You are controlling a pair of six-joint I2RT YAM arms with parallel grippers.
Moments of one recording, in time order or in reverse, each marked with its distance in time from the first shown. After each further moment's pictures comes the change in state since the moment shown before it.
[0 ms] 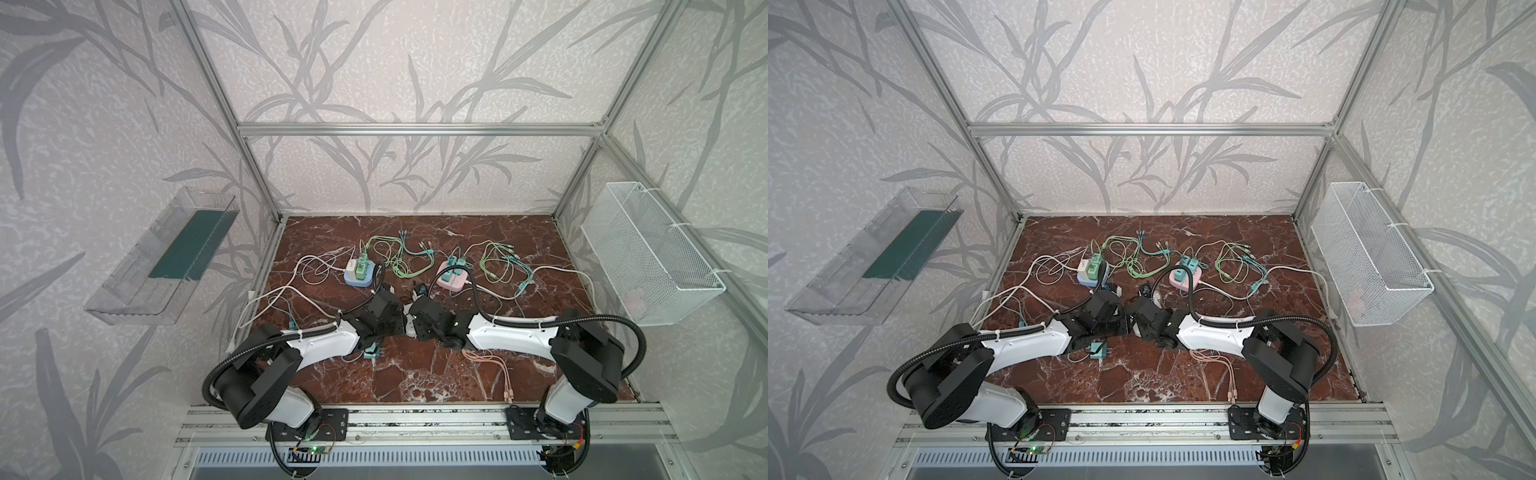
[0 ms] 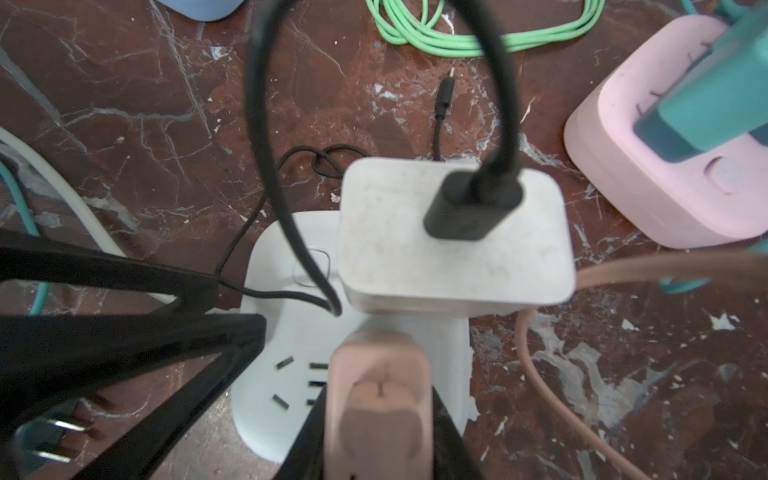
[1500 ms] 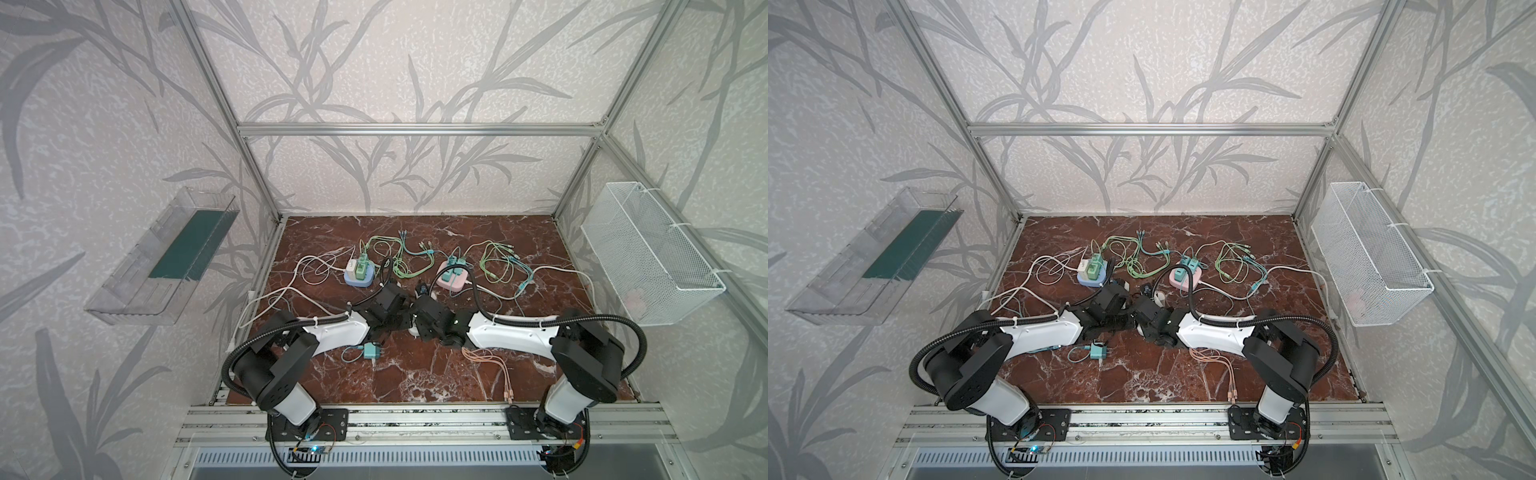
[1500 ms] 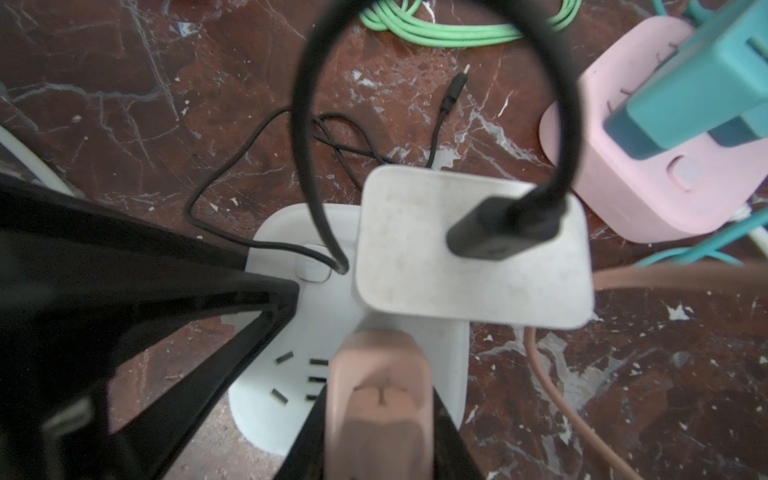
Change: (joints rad) left arm -0.009 0.110 0.098 -0.006 0.026 -0.011; right arm -0.004 0.000 0.018 -0.062 0.025 -0.024
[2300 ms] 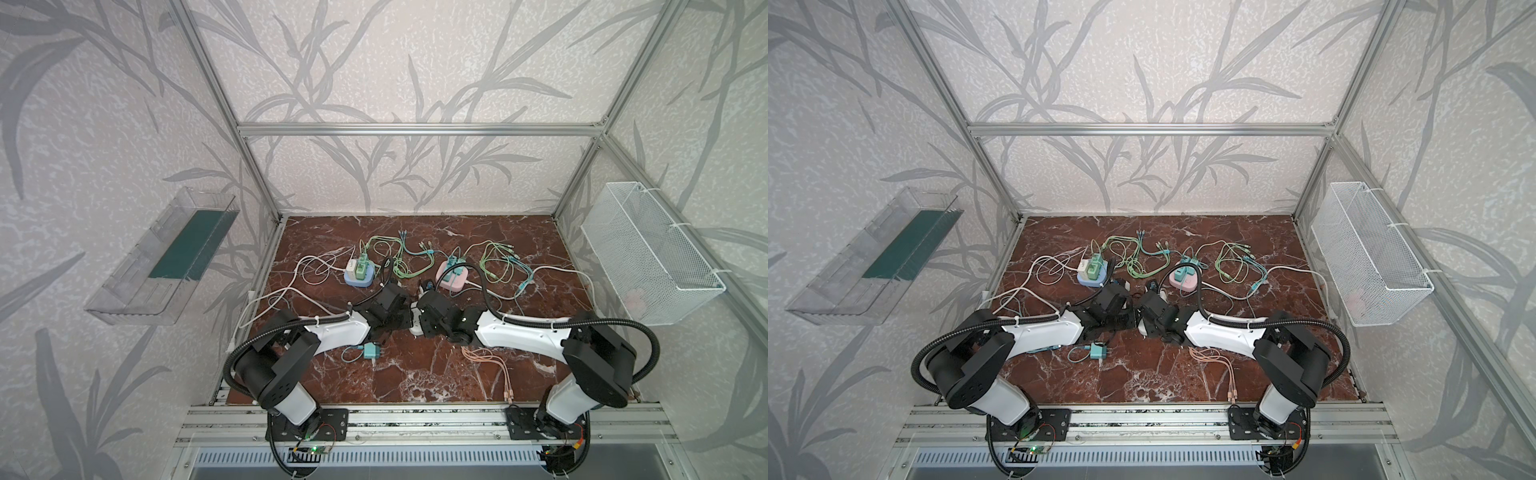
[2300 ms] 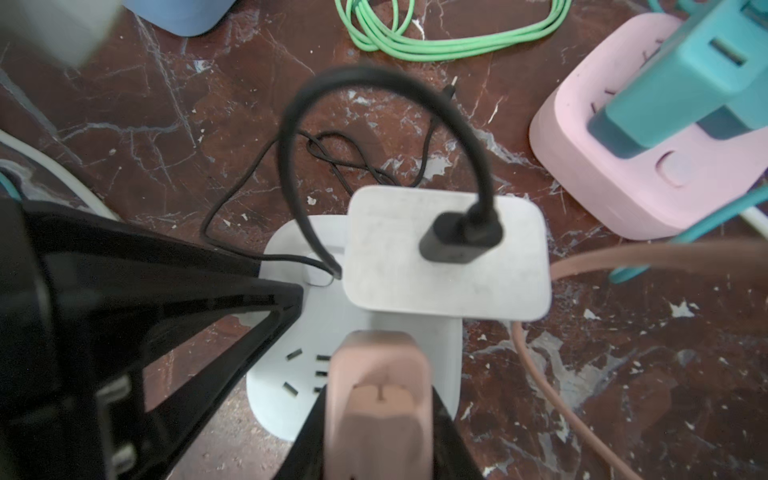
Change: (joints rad) left arm -0.001 0.008 0.000 0.018 -0.001 -0.001; right arm -0.040 -0.059 -0.034 0.026 -0.062 0.027
